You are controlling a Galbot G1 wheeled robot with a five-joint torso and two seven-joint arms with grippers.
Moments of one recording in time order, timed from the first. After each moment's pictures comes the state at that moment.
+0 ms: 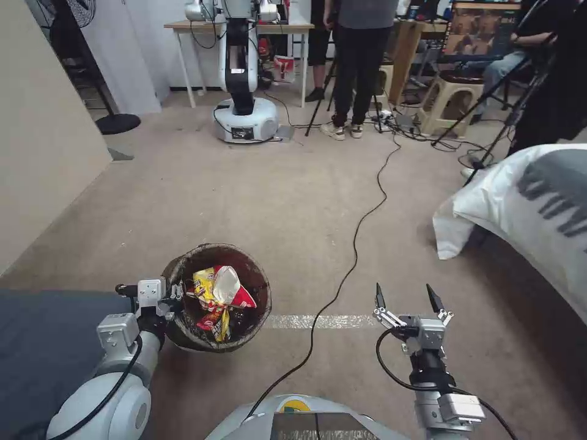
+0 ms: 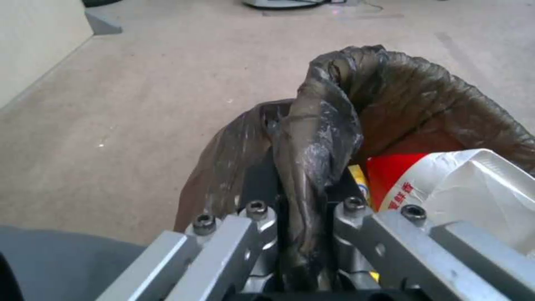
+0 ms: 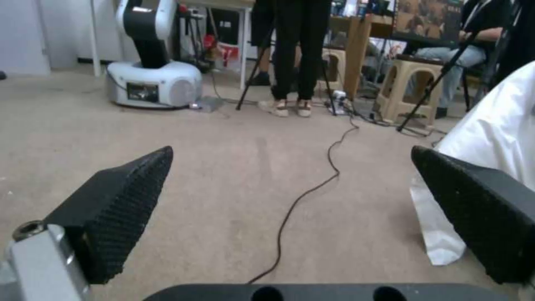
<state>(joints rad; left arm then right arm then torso) 1.77 -1.46 -0.73 -2.50 -0.23 0.58 -0.07 -2.01 1.43 0.53 2.31 -0.03 0.25 0.21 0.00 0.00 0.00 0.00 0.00</state>
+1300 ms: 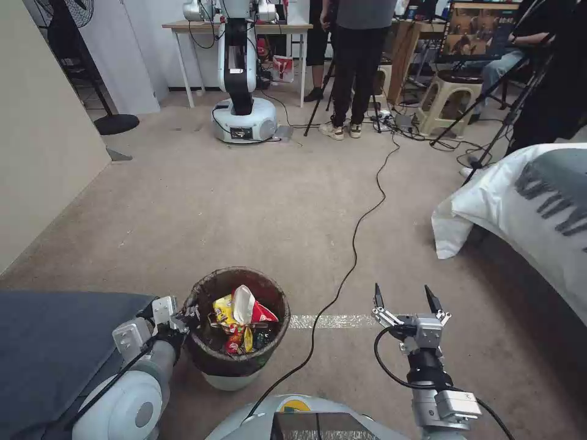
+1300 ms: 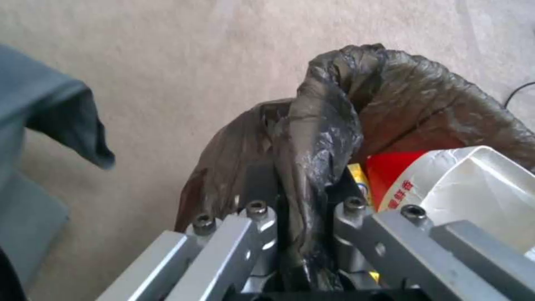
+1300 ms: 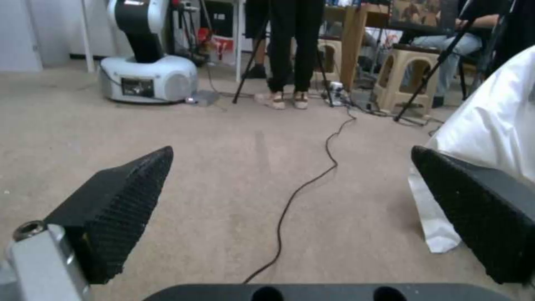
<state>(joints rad) 1.76 -1.45 -0.67 -2.43 -0.68 0.72 -0.37 -2.00 1.44 0.51 2.32 -0.03 0.22 0.22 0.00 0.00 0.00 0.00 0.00</state>
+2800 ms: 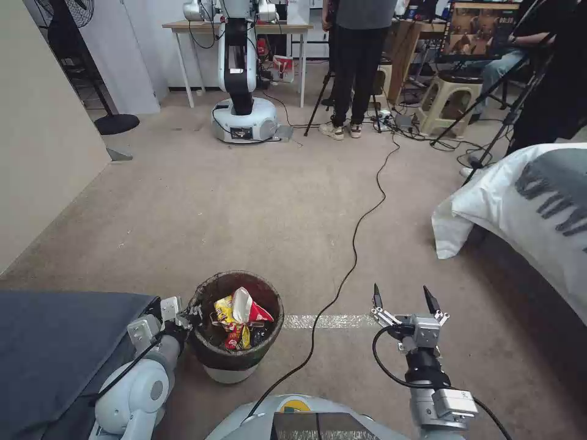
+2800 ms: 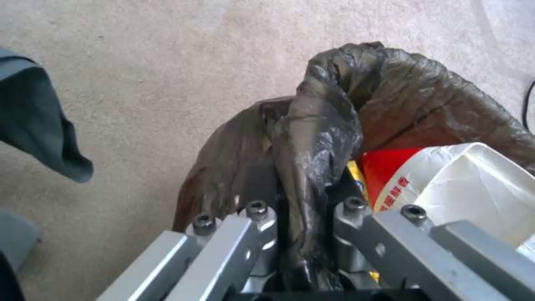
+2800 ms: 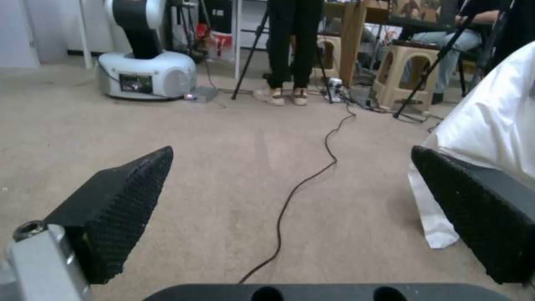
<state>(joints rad) 1.66 -1.43 -0.69 -2.21 -0.60 0.64 -0.21 -2.00 1.44 0.51 2.31 -0.04 0.21 0.22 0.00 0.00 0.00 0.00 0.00</state>
